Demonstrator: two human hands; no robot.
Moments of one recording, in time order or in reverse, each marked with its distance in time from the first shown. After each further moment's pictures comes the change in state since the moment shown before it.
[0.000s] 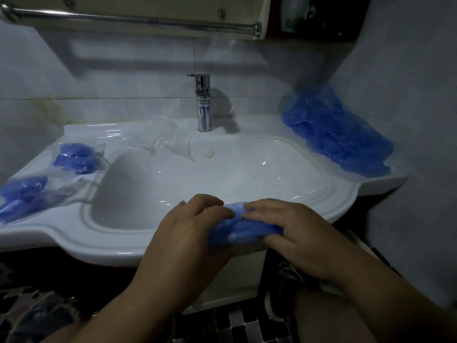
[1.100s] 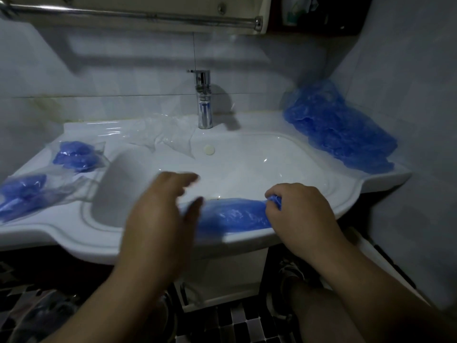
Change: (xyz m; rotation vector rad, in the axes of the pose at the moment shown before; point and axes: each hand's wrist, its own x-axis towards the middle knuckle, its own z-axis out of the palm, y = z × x) left_hand 0.010 -0.005 -0.018 -0.017 0.239 -0.287; right_hand 0.021 -0.018 0.004 -0.252 0.328 0.454
